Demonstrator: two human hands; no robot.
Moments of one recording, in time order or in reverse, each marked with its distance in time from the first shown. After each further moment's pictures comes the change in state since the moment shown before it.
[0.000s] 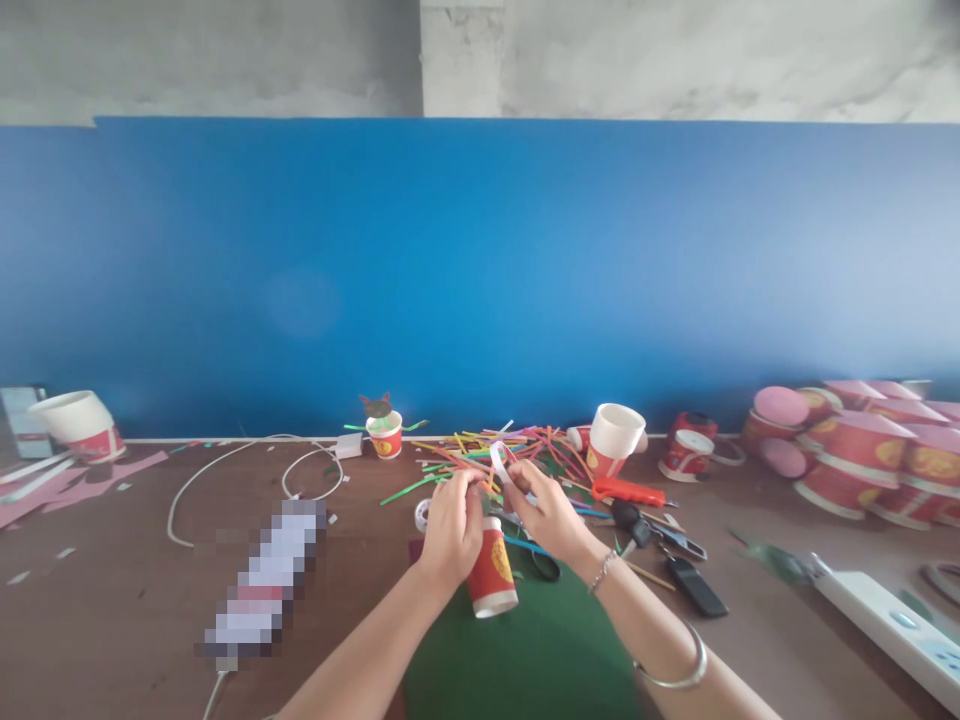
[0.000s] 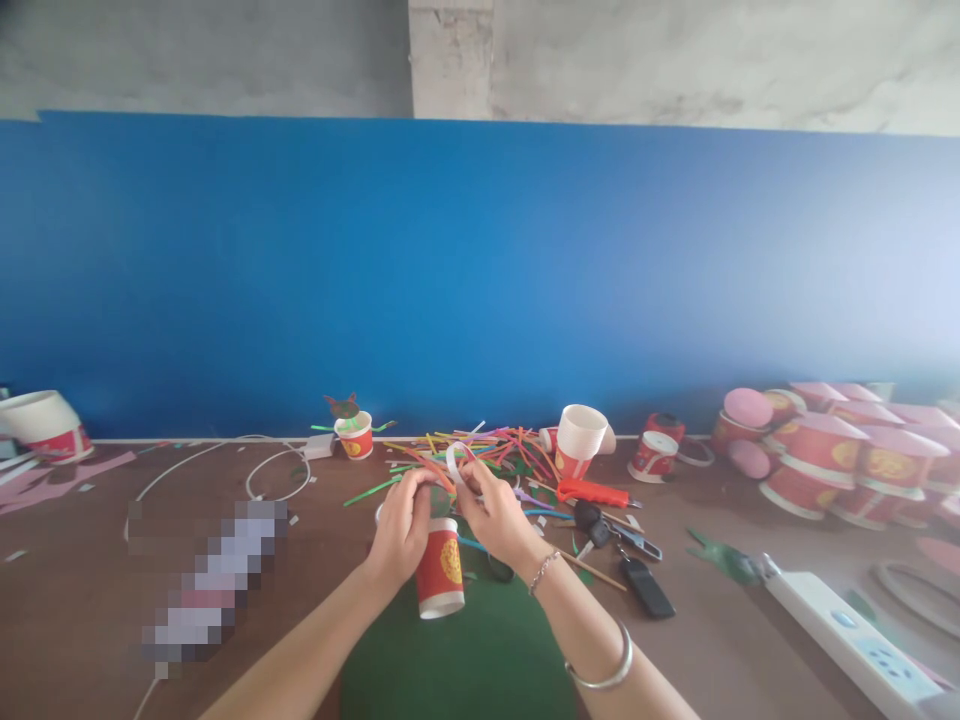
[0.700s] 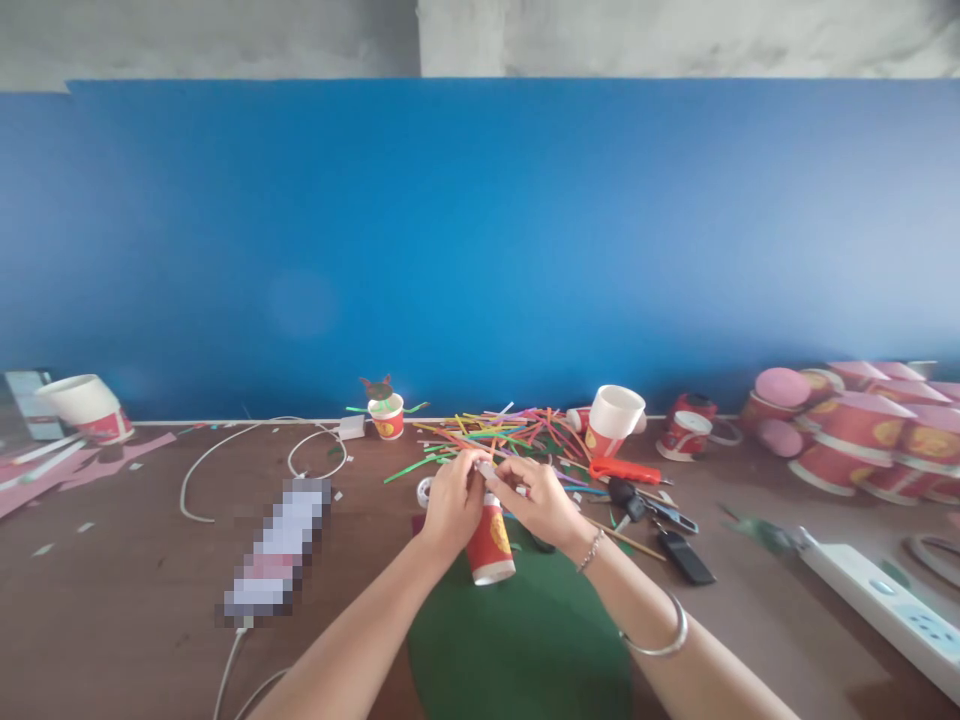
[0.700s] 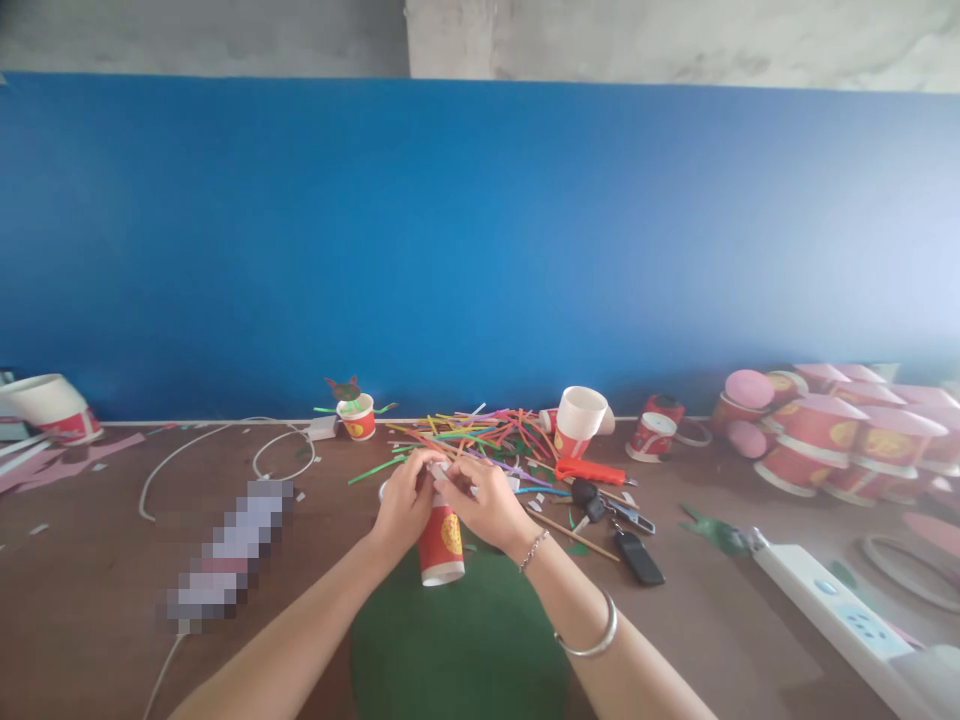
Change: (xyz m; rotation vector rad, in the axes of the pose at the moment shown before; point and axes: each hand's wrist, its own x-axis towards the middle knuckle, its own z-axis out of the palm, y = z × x) left_hand 0.004 -0.004 0.000 -0.040 -0.073 -0.092; right_hand -0.004 -0.008 0.009 -0.091 -0.013 -0.048
